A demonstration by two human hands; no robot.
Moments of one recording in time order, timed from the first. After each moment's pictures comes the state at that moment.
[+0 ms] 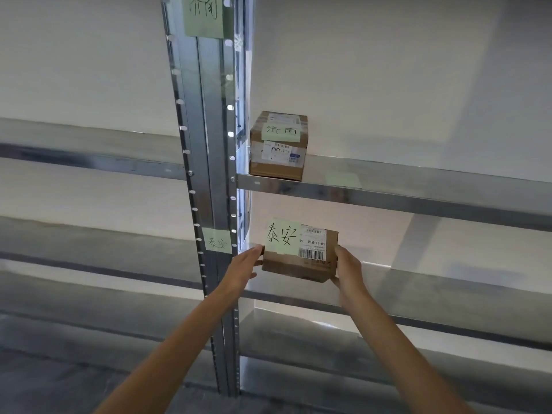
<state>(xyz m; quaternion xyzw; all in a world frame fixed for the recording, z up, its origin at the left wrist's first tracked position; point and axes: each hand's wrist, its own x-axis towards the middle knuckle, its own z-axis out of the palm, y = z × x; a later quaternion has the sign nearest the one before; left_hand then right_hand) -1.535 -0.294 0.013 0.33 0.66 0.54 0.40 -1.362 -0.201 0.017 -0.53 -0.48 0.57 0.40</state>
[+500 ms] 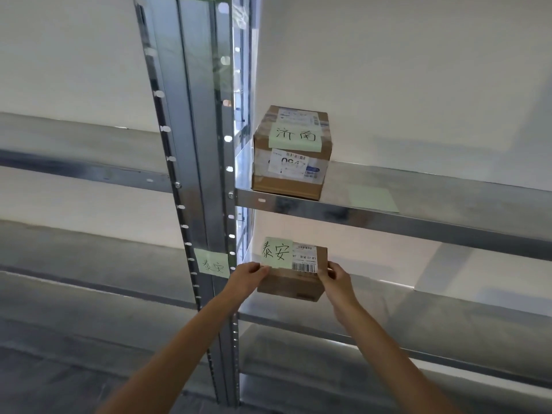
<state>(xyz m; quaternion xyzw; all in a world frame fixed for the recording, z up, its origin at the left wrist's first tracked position) -1.596 -0.196 -0.035 0.34 0.76 0.40 0.38 -1.423 -0.107 -0.045 -0.56 -0.59 0.51 0.29</state>
